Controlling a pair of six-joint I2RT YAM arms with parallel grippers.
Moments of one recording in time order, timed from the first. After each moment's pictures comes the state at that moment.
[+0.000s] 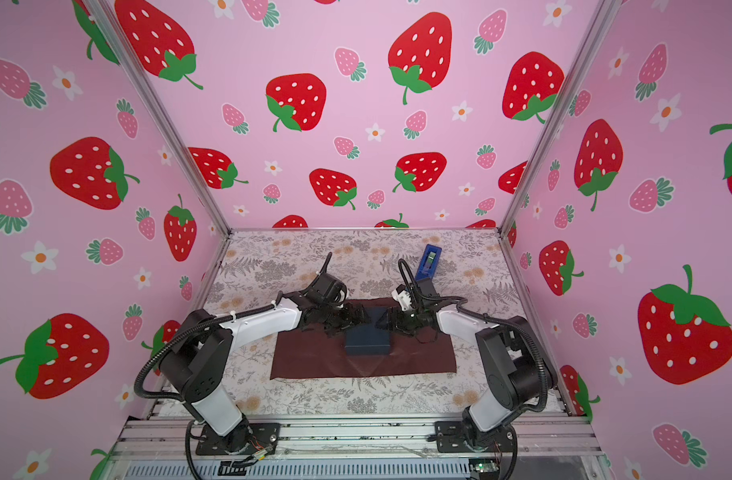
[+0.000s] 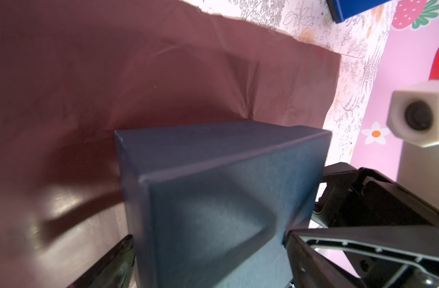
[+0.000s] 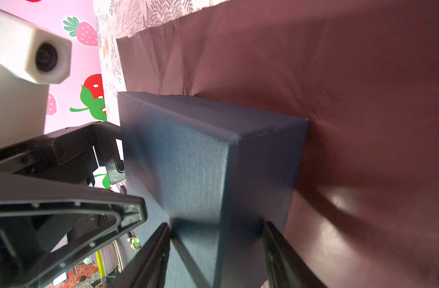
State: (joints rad) left arm -0.64 1.72 1.06 -0.34 0.39 -0.84; right arm 0.52 1.60 0.81 -0.23 -0.69 0.52
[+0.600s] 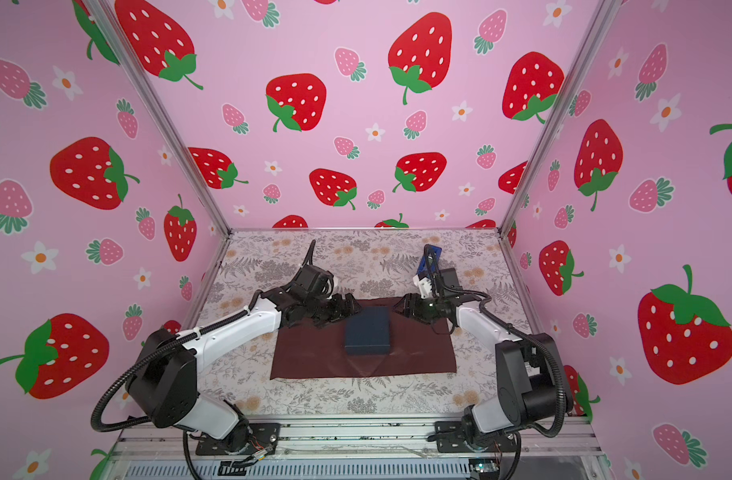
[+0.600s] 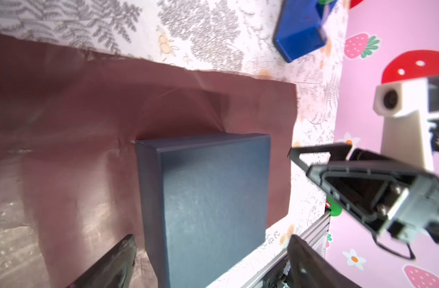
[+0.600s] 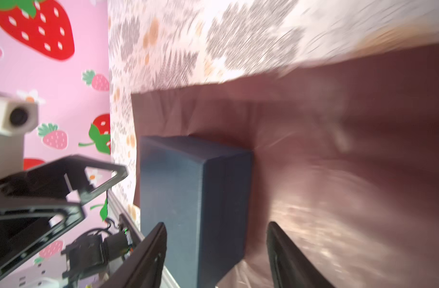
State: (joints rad) left arm -0.61 1.54 1.08 -0.44 0.33 -0.79; right arm 0.30 1.47 0.84 -0.33 -0.65 0.43
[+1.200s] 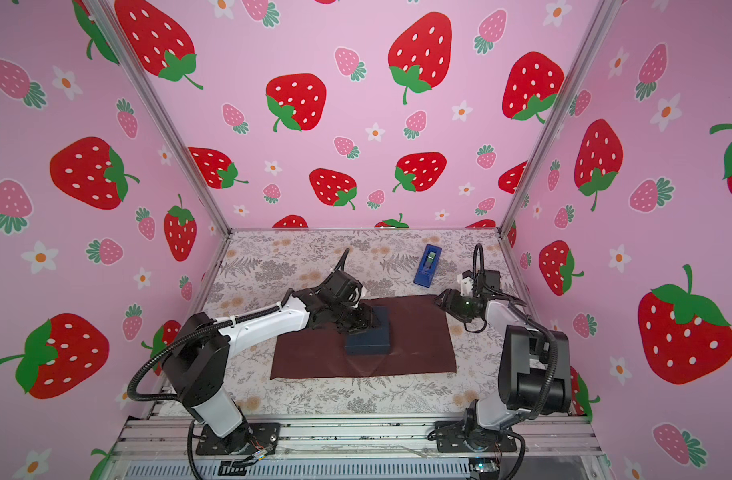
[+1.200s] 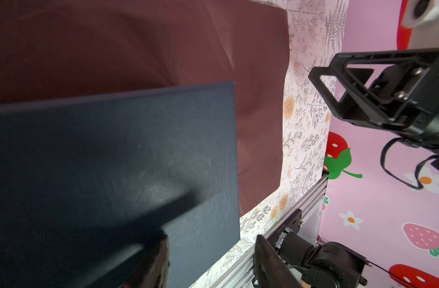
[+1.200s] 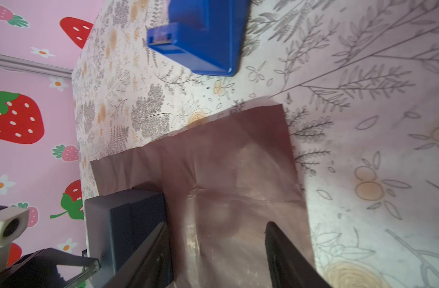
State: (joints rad) left arm -0.75 1.72 1.18 -0.42 0.41 -0.82; right arm -0.04 1.57 0.83 -0.32 -0.64 0.29
